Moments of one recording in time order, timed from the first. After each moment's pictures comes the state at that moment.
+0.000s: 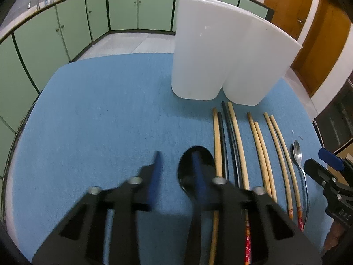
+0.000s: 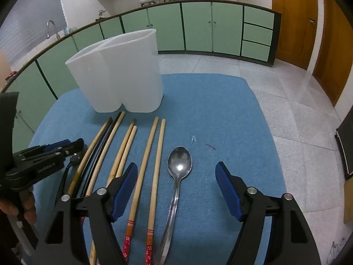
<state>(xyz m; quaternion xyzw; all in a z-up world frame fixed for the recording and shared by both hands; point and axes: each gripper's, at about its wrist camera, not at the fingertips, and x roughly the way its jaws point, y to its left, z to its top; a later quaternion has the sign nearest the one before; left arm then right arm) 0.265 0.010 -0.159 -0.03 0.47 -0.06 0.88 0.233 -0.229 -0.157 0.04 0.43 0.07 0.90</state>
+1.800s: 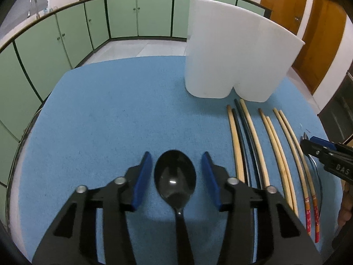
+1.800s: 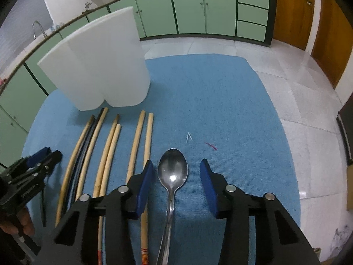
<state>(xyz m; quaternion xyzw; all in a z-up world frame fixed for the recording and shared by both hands) 0.260 0.023 -0.160 0.00 0.45 -0.06 0.89 0.262 -0.228 -0.175 0.05 0.48 0.04 0.87</state>
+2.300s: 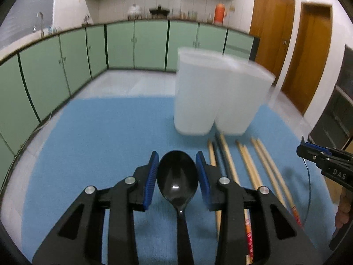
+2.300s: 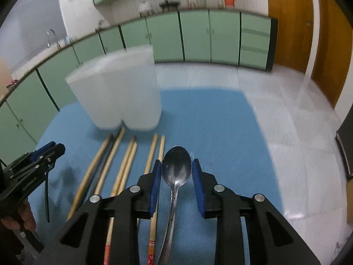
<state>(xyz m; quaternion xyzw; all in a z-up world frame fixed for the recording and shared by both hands) 0.219 0.015 -0.124 -0.02 0.33 -0.07 0.94 0.211 -0.237 -0.124 0.05 0.37 0.07 0.93</state>
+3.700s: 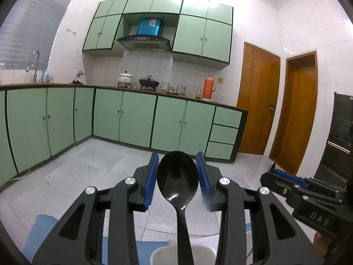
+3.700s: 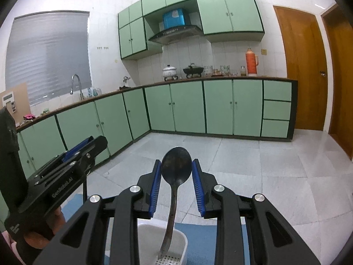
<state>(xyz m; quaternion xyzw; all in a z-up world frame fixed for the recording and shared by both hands) 0.369 -0.029 -0.025 -0.08 0.11 -0.11 0.99 0.367 -0.202 -0.027 0.05 0.19 0.12 0.97</state>
